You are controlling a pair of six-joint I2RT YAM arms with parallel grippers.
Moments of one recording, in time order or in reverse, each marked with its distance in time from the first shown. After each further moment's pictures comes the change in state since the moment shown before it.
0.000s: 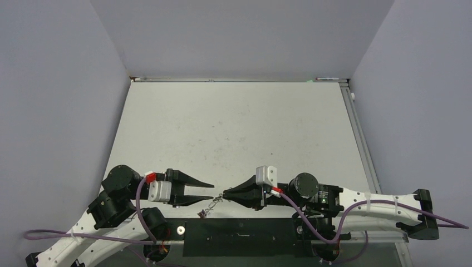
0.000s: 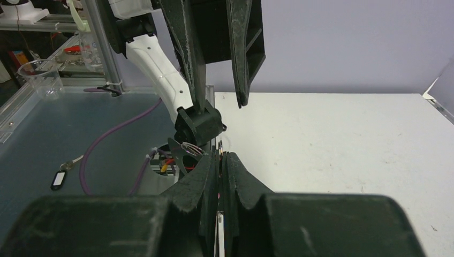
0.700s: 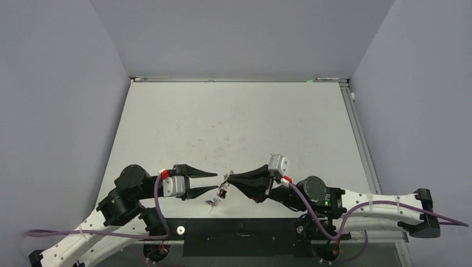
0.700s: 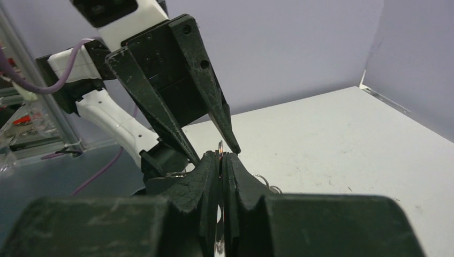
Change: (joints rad) left arm 0.001 0.014 -0.103 0.050 -0.179 0.085; right arm 0.040 -0.028 -0.026 0.114 0.327 0.071
